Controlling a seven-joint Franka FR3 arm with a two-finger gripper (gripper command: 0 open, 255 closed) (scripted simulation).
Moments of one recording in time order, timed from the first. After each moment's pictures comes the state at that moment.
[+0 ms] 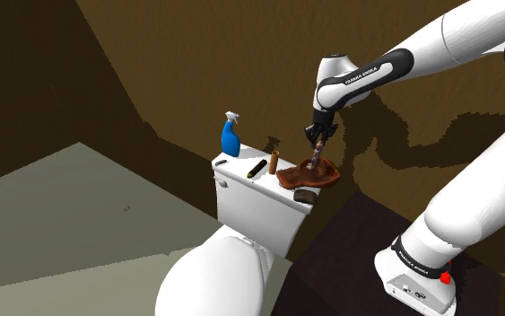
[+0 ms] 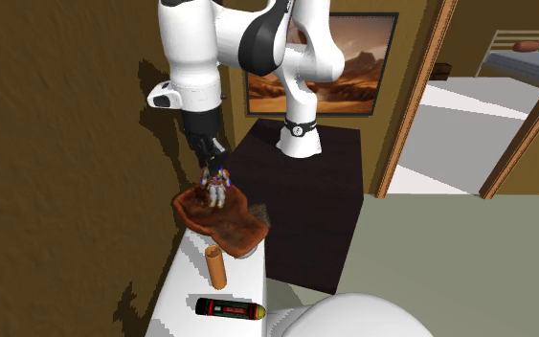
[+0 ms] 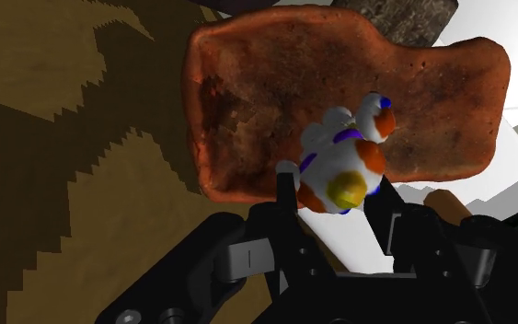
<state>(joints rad) -0.23 -0.07 -0.06 -2.38 -0.13 2.25 0.30</state>
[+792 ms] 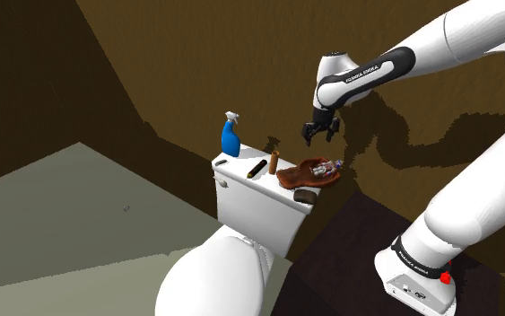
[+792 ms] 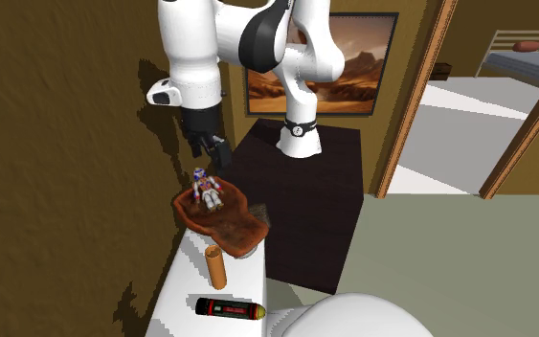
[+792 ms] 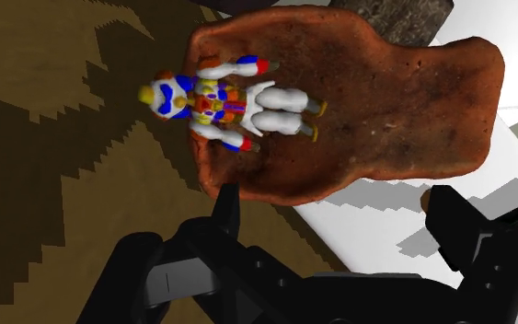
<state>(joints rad) -0.22 -0.07 -0.06 -2.37 -0.13 2.24 0.30</state>
